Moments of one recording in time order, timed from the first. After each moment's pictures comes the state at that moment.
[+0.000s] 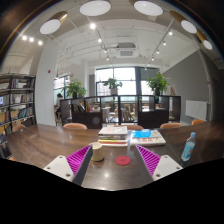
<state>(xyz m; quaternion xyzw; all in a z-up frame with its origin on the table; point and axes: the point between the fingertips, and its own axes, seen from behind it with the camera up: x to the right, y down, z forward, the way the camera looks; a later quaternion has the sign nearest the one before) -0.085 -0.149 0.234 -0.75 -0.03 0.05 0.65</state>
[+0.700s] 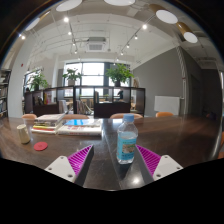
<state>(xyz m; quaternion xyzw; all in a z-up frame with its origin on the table) 0.285 -0.072 0.105 -0.76 0.08 -0.08 0.64</state>
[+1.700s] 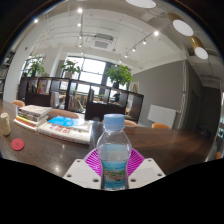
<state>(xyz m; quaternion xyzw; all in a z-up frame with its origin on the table) 0.324 0.040 0.110 -0.76 0.04 -0.17 0.63</state>
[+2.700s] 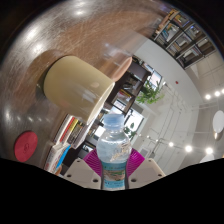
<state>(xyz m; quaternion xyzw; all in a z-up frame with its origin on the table) -0.142 0.169 0.168 -0.28 -0.62 -0.61 0.39</state>
